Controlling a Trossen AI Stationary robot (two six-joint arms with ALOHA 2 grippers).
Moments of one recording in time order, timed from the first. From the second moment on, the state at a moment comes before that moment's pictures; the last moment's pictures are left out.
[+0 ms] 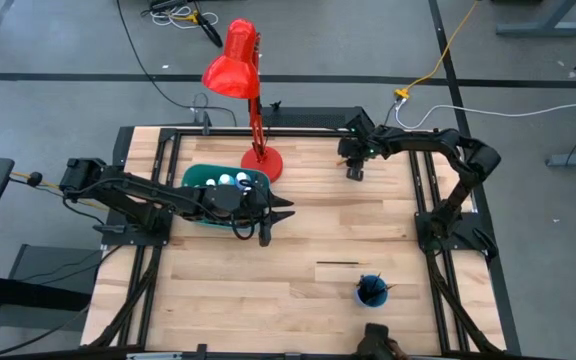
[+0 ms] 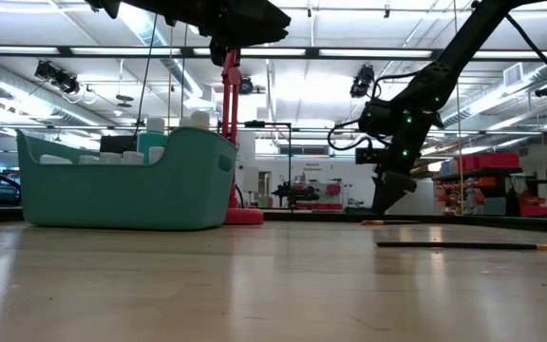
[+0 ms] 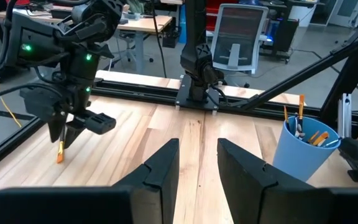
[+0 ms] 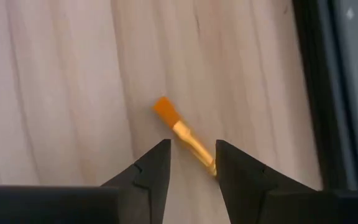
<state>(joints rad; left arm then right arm) -0.12 1.39 0.85 0.36 -0.27 -0.13 -0.77 1.71 0.91 -0.29 -0.07 -0.64</state>
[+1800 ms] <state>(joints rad) -0.12 1.39 0.85 0.35 -0.27 -0.14 -0.69 1.54 0.92 -0.48 -0.28 -0.44</state>
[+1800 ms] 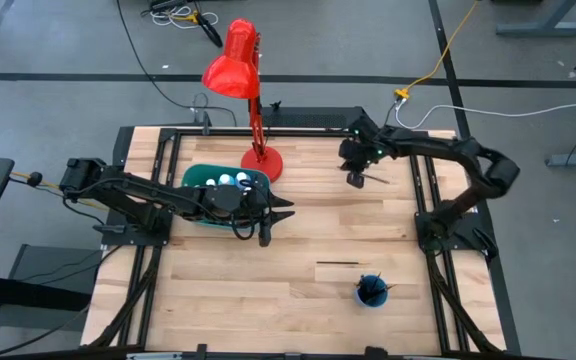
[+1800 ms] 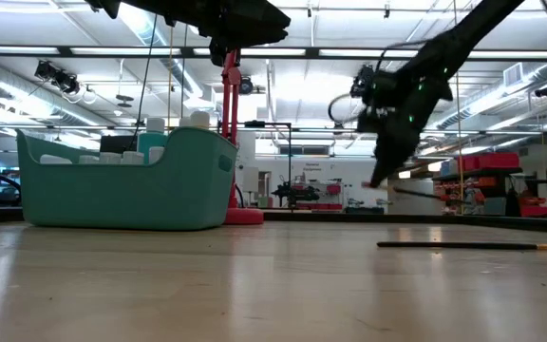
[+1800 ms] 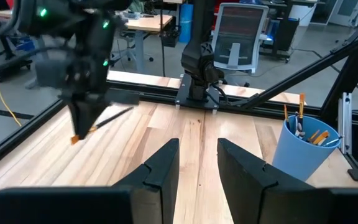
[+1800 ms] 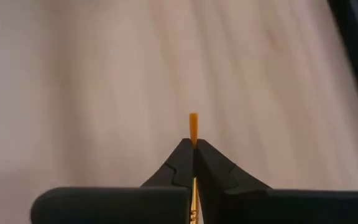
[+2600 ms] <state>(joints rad) -0.16 1.39 0.85 0.35 -0.27 -0.15 0.05 1.05 0.92 -0.35 -0.43 0.09</state>
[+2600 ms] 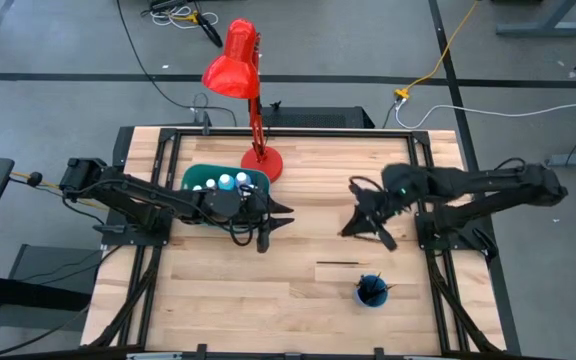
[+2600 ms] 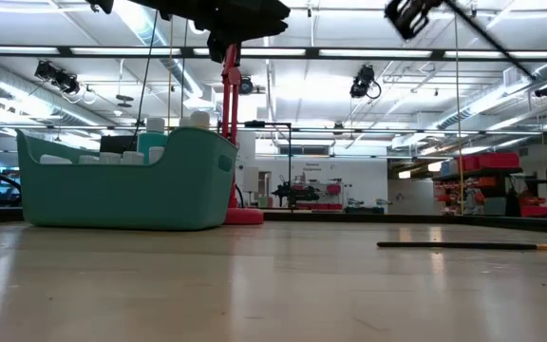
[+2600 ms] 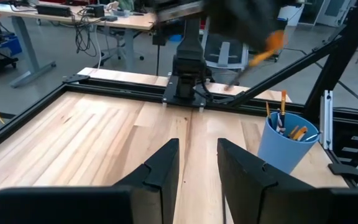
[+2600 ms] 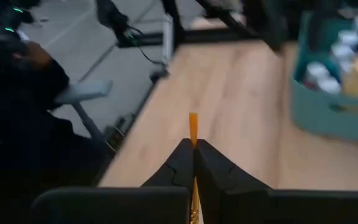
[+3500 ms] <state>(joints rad) -0.16 1.39 0.85 0.36 -0.27 -0.21 0.67 1.17 0.54 0.60 0.19 0.31</state>
